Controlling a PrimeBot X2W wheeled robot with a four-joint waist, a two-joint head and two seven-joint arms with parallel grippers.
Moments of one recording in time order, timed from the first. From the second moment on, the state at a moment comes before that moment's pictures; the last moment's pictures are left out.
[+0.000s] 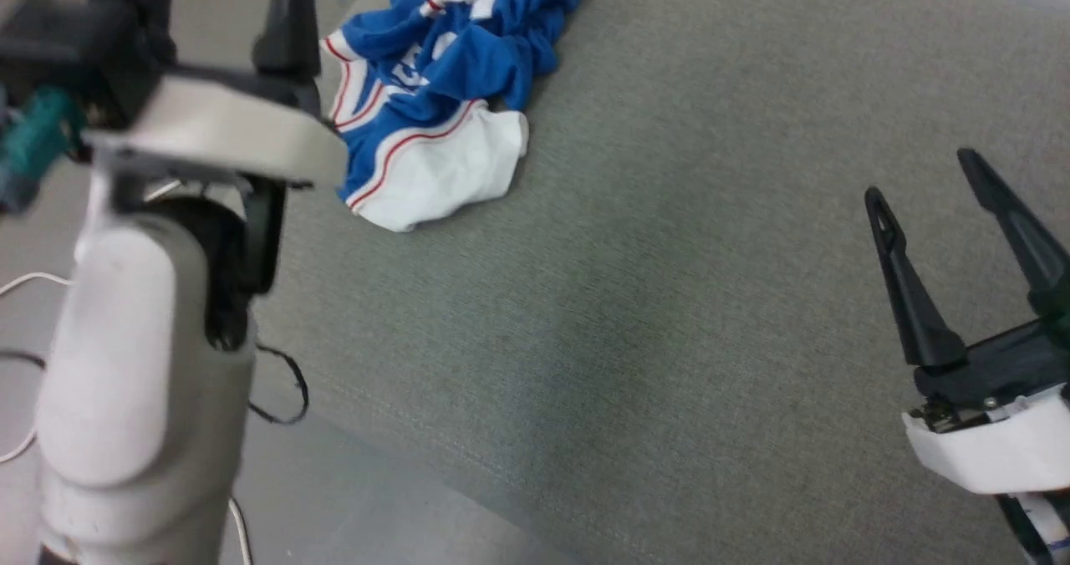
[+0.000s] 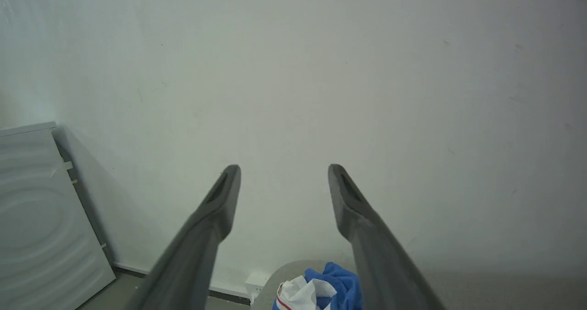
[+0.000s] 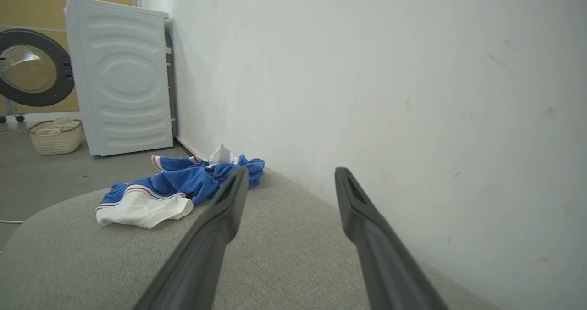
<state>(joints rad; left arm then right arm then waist) -0.63 0.23 -0.16 -0.19 -0.21 0.14 0.10 -0.09 -0.30 0.07 -0.40 0.08 0.13 -0.06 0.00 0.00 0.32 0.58</state>
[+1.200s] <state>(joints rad) -0.88 0.42 -0.10 0.29 -0.30 0.09 0.54 -0.23 -0.58 -0.01 -0.76 0.26 0.13 0.15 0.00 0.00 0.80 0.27</state>
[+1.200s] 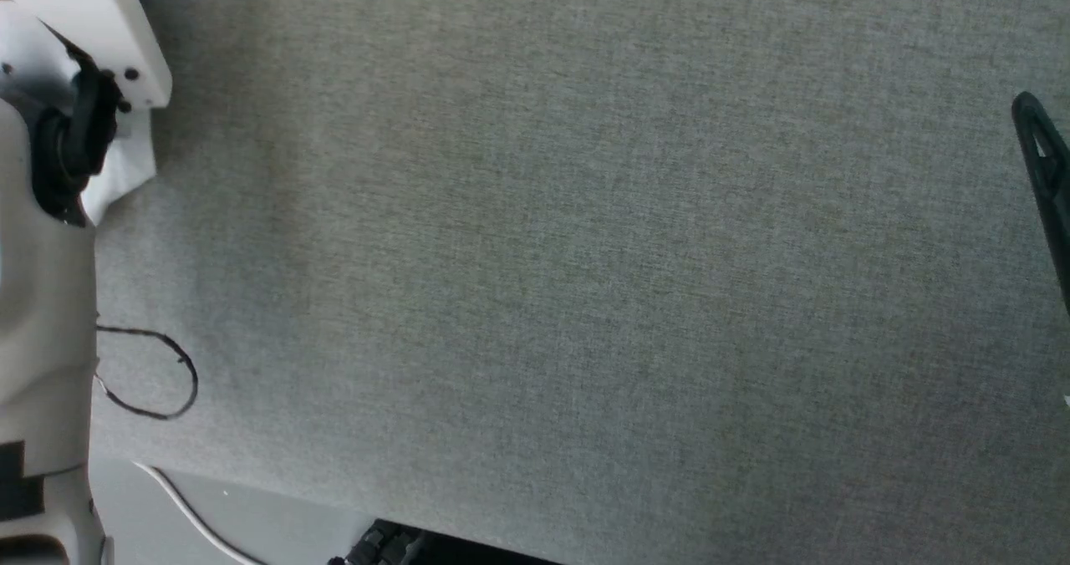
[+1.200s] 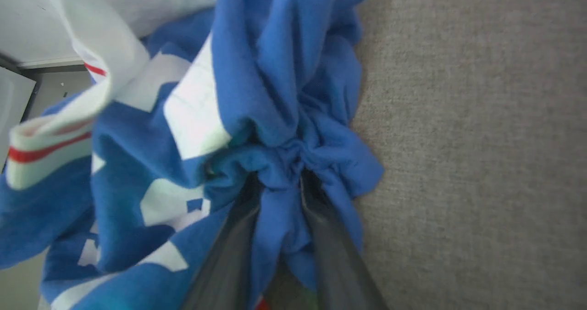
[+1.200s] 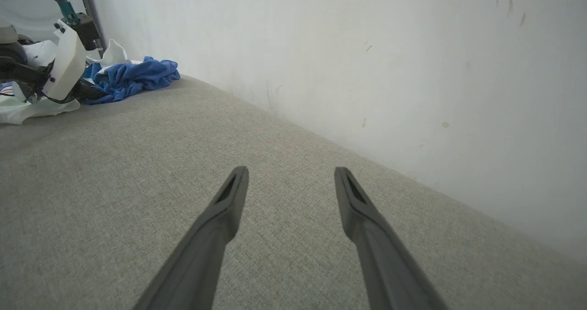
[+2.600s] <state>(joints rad) -1.25 0.32 -0.25 0.10 -0.44 -0.05 0.61 -0.15 -0.20 -0.01 -0.37 0.22 0.13 -0.09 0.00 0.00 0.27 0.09</state>
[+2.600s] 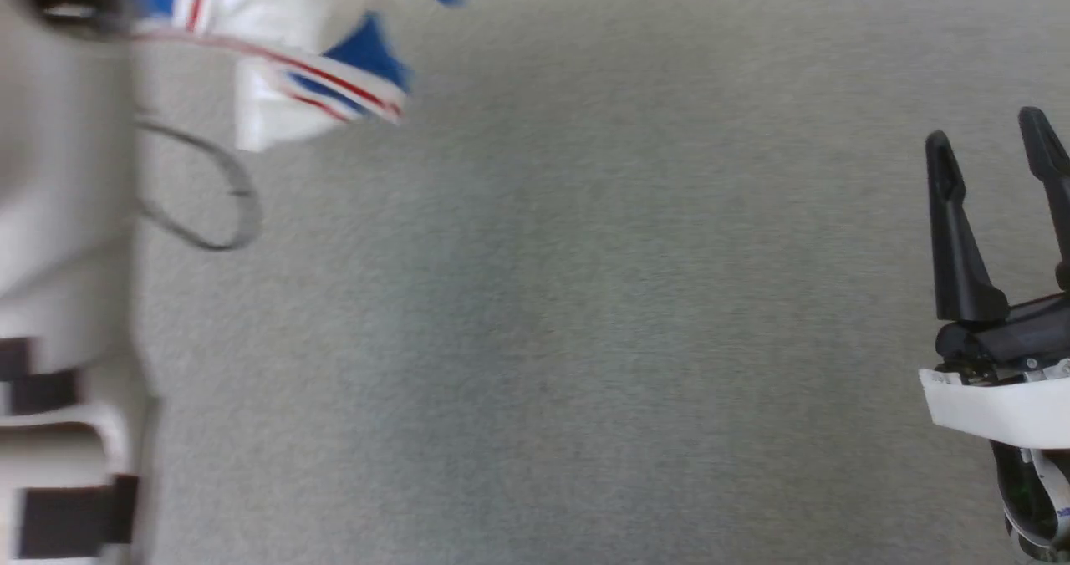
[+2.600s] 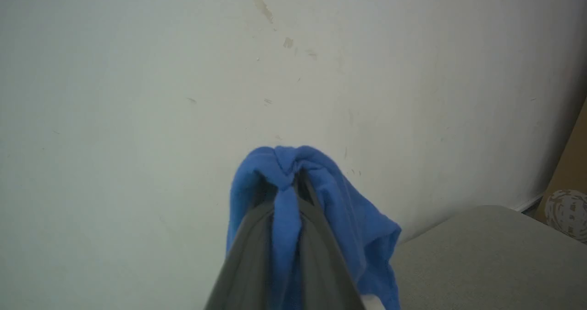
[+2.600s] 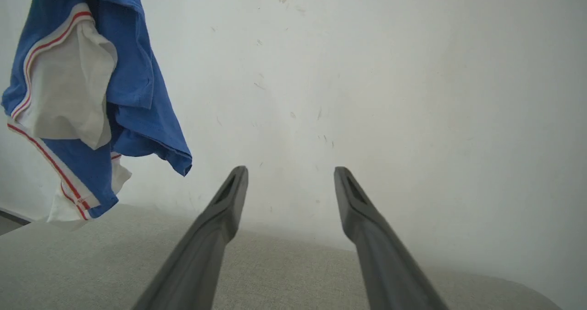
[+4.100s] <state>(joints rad) -0.61 0.07 -0.58 0.23 -0.49 0.12 -0.04 -0.05 -0.17 -0.06 -0.35 0.21 0.13 -0.07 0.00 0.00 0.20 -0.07</state>
